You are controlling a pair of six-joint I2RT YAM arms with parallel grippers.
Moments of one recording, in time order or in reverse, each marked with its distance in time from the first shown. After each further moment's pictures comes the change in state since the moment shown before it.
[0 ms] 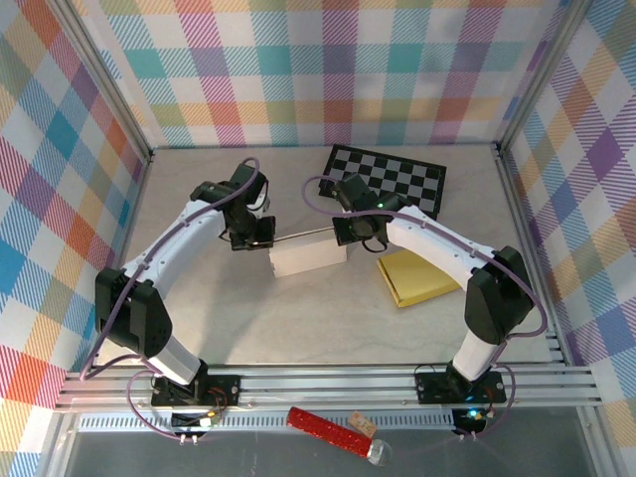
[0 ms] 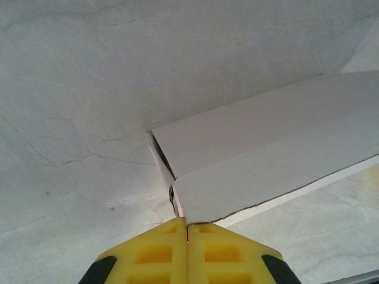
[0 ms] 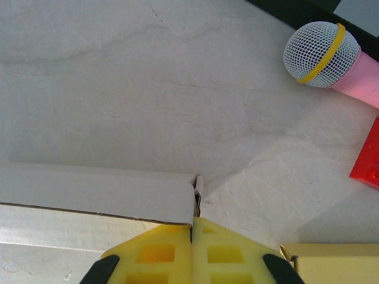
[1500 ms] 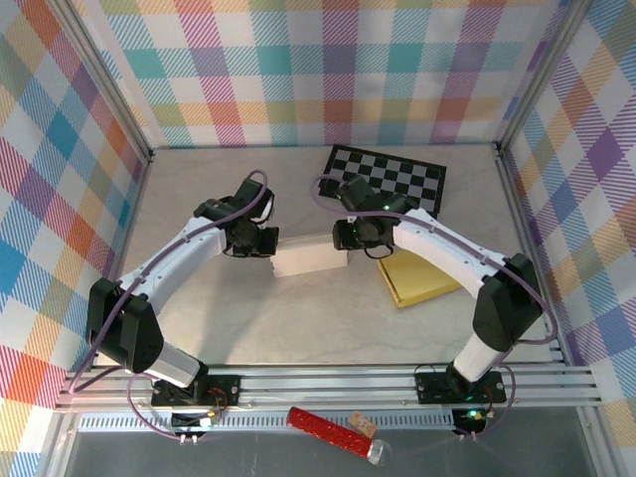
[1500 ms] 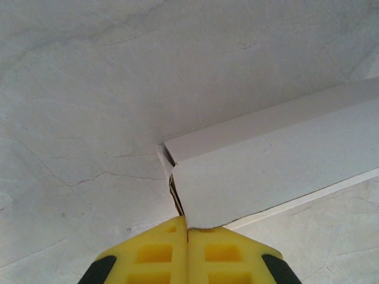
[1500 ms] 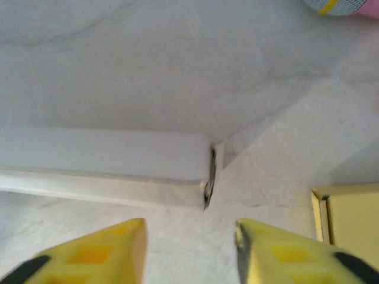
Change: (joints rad) left arm -0.064 -0.090 -0.161 0.150 -0.117 0.051; right arm 0.005 -0.077 -0.018 -0.103 -0.105 0.190
